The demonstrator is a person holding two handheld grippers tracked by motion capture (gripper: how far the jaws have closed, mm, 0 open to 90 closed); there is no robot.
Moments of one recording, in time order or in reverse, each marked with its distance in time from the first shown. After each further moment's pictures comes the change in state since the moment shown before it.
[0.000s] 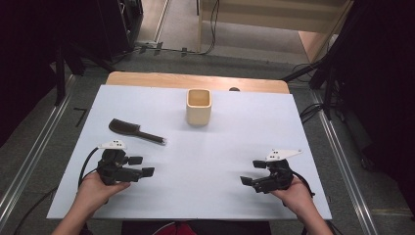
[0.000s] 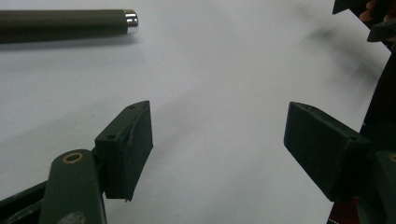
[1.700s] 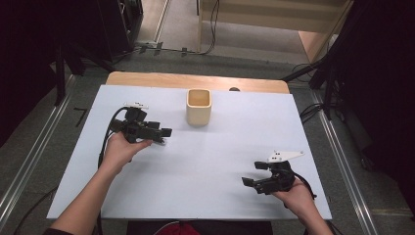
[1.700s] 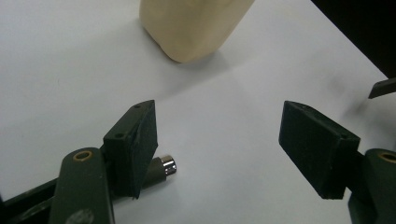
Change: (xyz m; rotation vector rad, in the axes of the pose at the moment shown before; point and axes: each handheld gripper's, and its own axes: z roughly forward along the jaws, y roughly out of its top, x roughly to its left) left arm 0.026 0.101 0.048 -0.022 0.047 -0.007; right arm -0.001 -0.006 -0.003 -0.008 -0.008 0.012
